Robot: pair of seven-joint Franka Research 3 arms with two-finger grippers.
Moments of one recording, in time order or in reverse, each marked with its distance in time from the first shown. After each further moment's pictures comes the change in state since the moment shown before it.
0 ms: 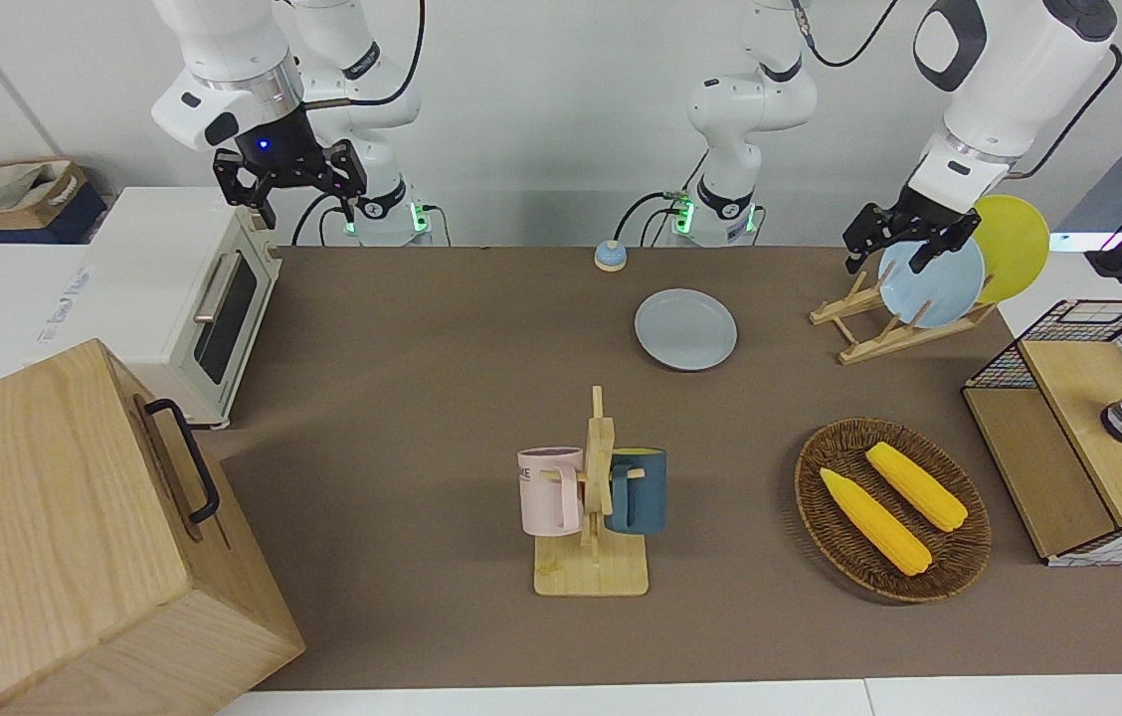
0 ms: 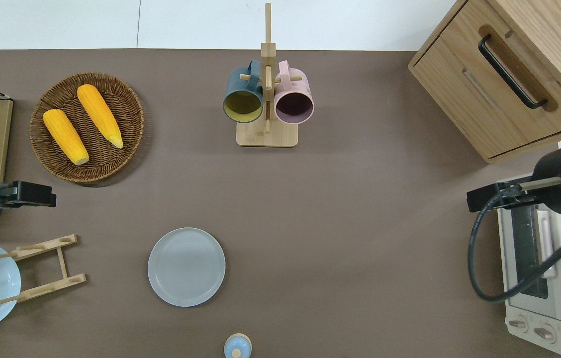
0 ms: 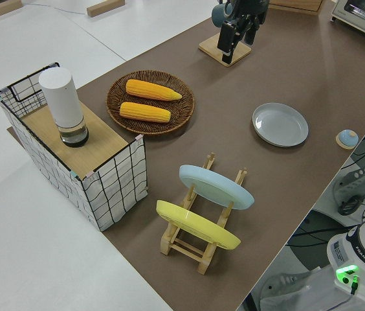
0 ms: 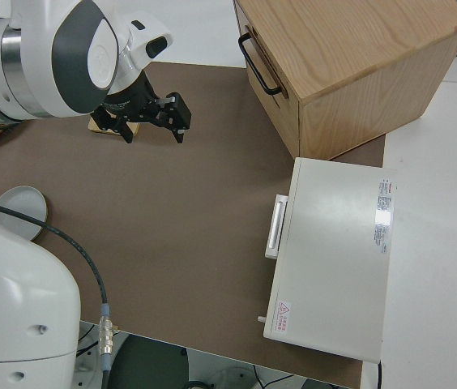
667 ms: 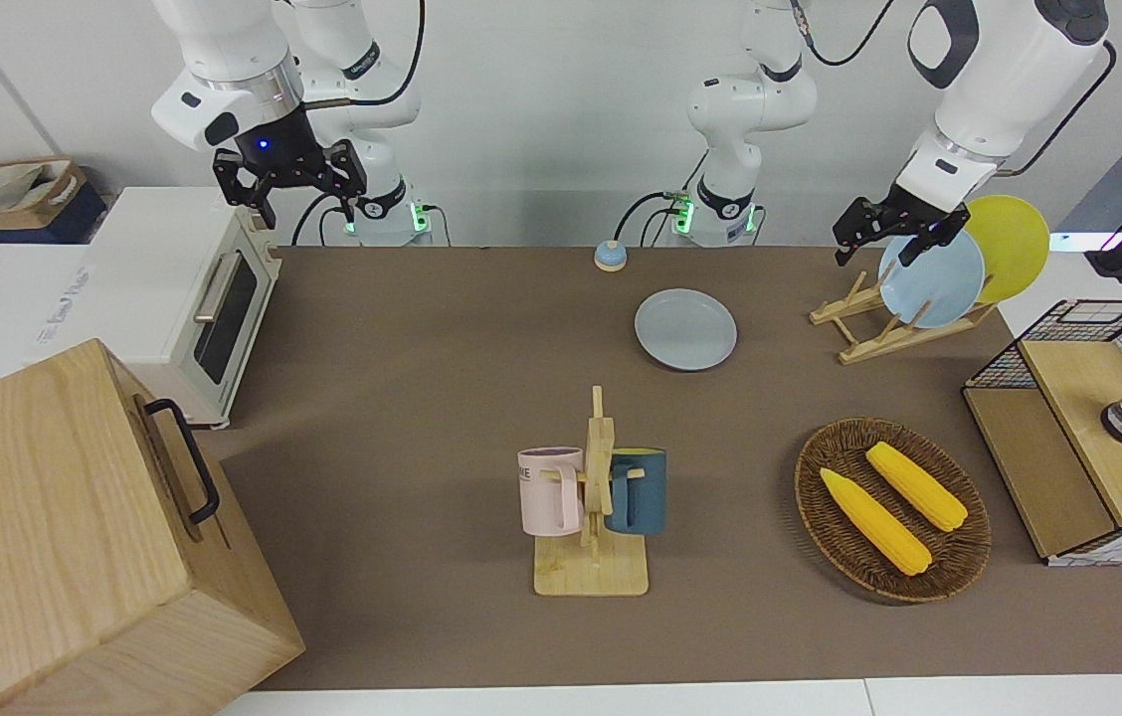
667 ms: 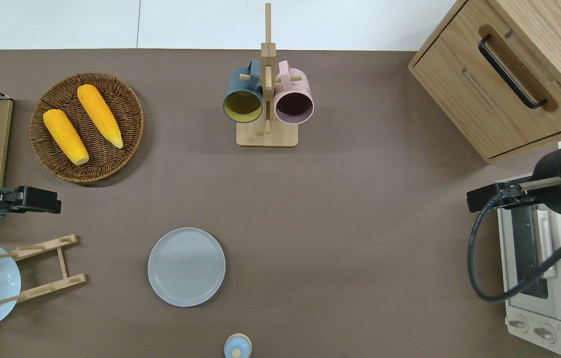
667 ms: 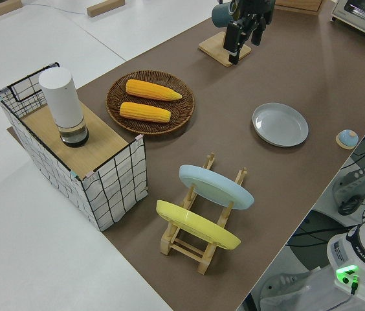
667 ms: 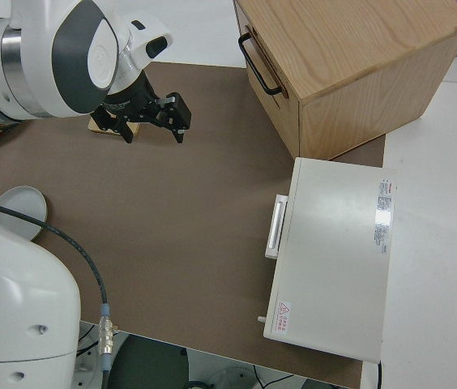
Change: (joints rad) left arm -0.003 0.000 -0.014 0.008 0.000 -0.059 0.000; right arm 0.000 0.000 0.000 0.000 0.000 0.000 0.000
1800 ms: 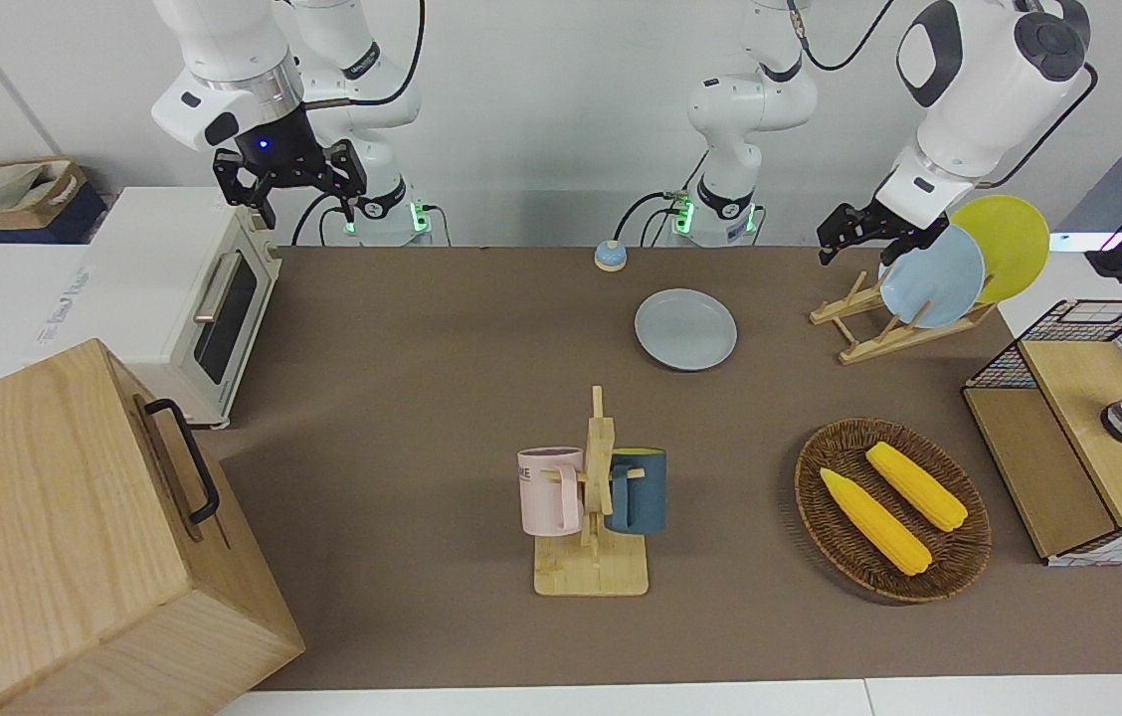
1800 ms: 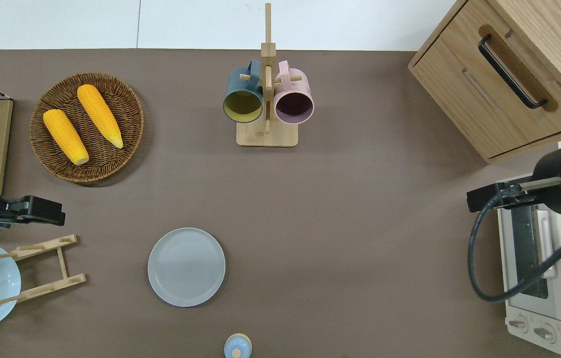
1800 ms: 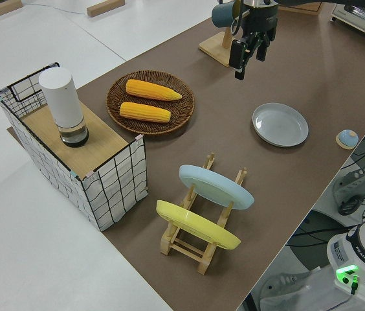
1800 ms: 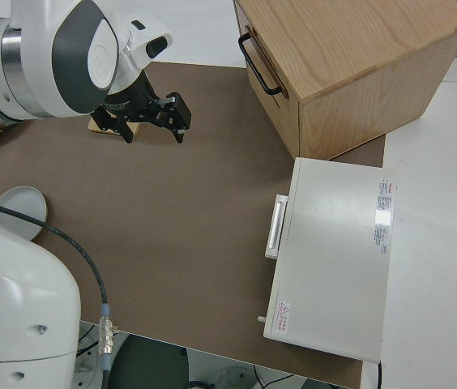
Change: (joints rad) left arm -0.008 -0.030 -0.011 -0.147 -0.002 0.062 -0.001; right arm 0.000 0.000 0.000 0.000 0.000 0.000 0.000
